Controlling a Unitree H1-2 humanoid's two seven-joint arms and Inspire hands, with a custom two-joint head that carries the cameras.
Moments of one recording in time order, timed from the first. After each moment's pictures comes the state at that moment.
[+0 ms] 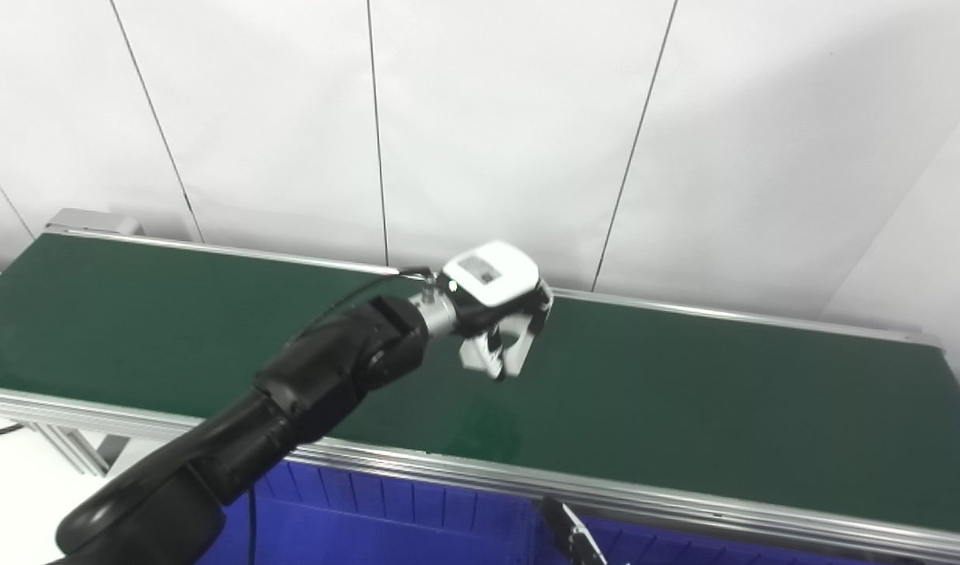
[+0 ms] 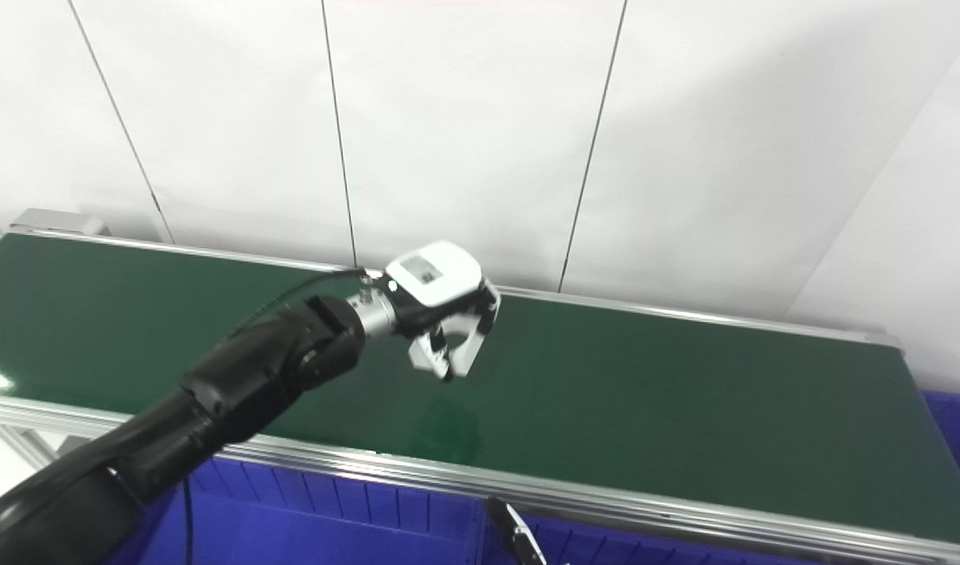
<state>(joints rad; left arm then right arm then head) -0.73 0.33 -0.60 0.34 0.87 -0.22 -0.14 0.16 -0.08 0.47 0.30 -0.09 -0.42 -0.22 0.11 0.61</state>
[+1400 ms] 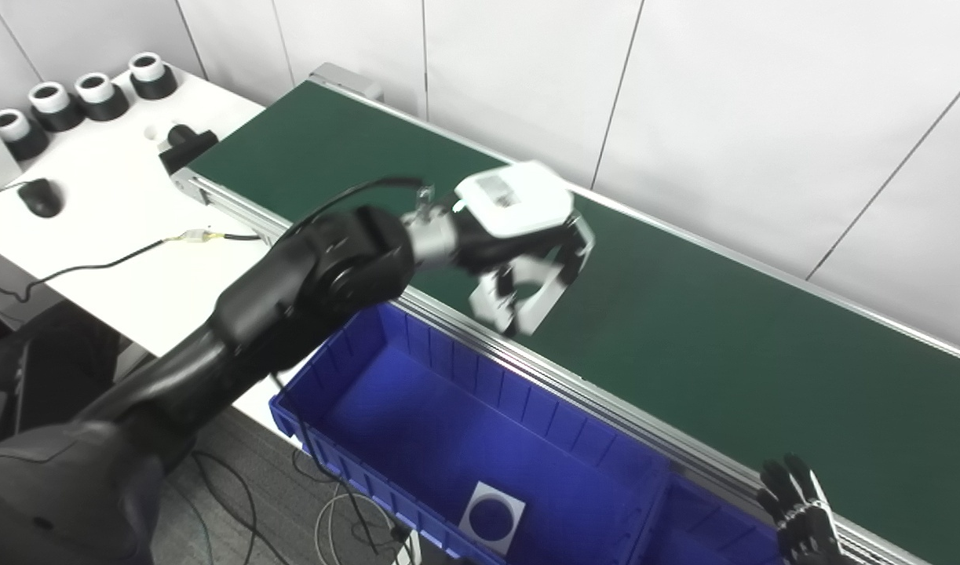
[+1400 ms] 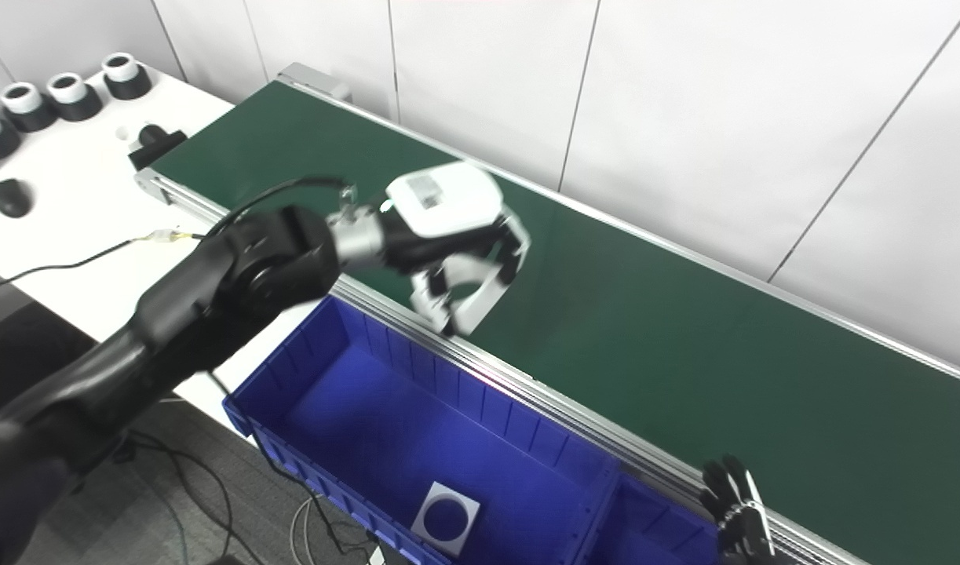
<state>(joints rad) -0.15 0.59 -0.13 -0.43 0.69 -0.01 -0.57 0.16 -0.09 0.15 0.17 0.02 -0.42 0.14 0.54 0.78</state>
